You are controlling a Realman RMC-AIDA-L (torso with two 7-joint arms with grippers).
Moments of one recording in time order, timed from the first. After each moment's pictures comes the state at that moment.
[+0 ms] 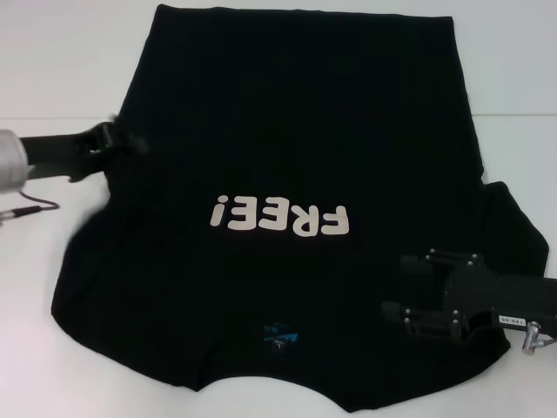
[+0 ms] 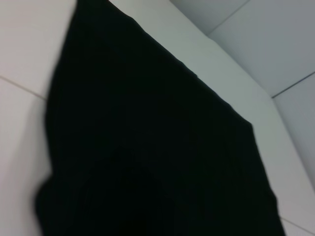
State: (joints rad) left arm -0.68 -1.99 0.59 0.65 2.17 1.16 -2.45; right arm 0.48 2.10 -0.73 -0.58 -2.01 -1.42 1.11
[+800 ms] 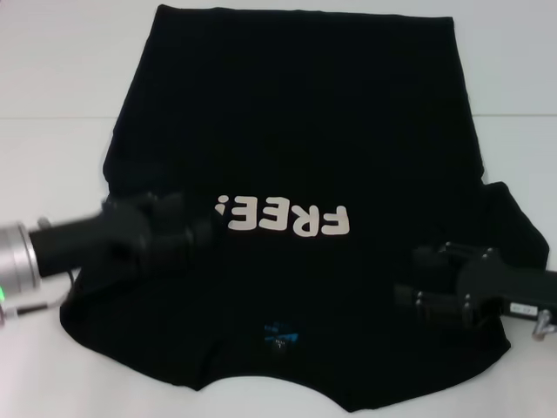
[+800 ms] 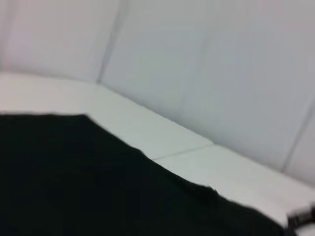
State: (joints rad) left arm -0.48 -2.09 0.60 0.66 1.94 1.49 -1.38; right arm 0.47 2.09 -0.69 -0.58 -2.00 -1.41 1.22
